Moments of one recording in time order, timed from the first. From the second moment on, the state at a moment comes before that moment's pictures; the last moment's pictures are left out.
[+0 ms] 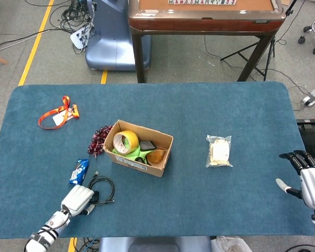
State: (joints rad) left arm -0.41 -1.38 0.09 -1.65 1.39 1.00 0.37; right arm 0.05 -1.04 0.08 -1.67 -1.59 1.59 -0.01
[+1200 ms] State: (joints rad) left arm -0.36 -1.03 0.07 -1.89 1.56 1.22 0.28; right arm 0.05 -1.04 0.08 -1.67 -1.59 1.59 -0.01
